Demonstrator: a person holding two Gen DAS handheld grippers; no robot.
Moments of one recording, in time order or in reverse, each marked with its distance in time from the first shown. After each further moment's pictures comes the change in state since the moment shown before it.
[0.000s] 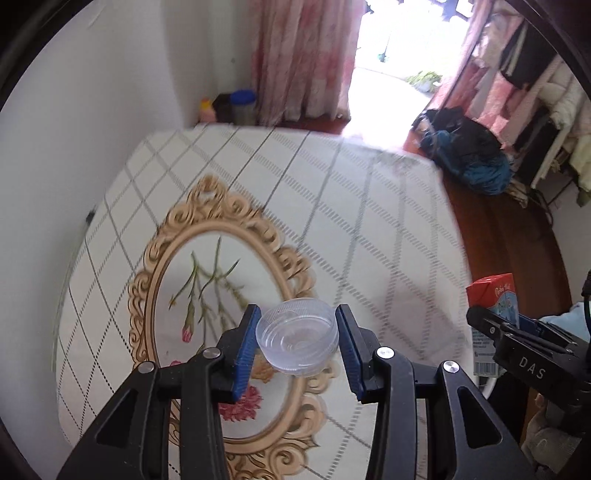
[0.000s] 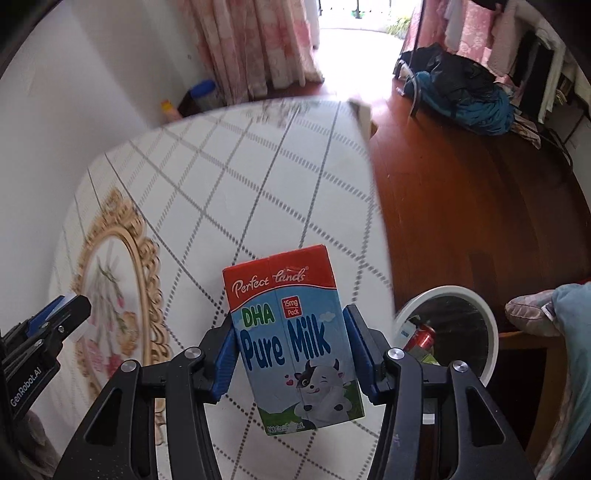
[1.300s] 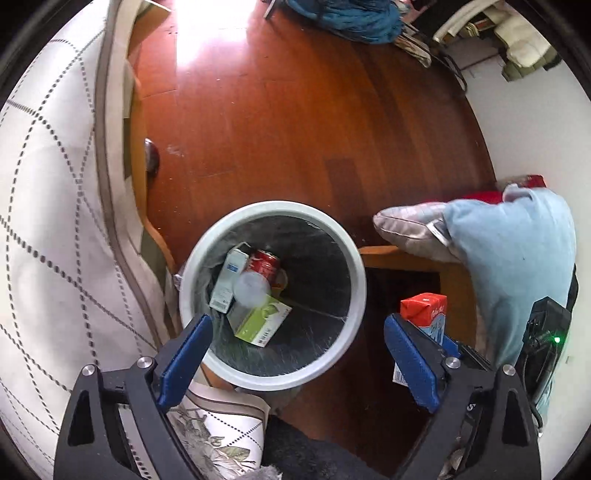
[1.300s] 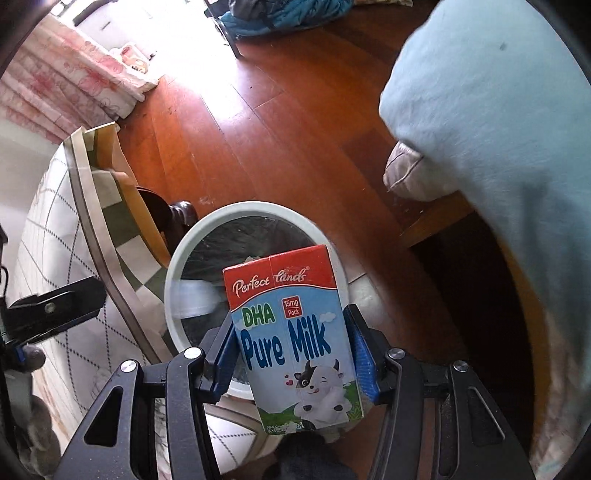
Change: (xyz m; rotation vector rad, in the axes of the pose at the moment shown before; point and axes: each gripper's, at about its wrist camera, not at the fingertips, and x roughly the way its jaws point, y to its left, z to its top) left arm 0.170 -0.319 -0.041 0.235 0.546 -0.374; right arm 0.044 -0.362 -0.124 0.535 0.139 -0.027
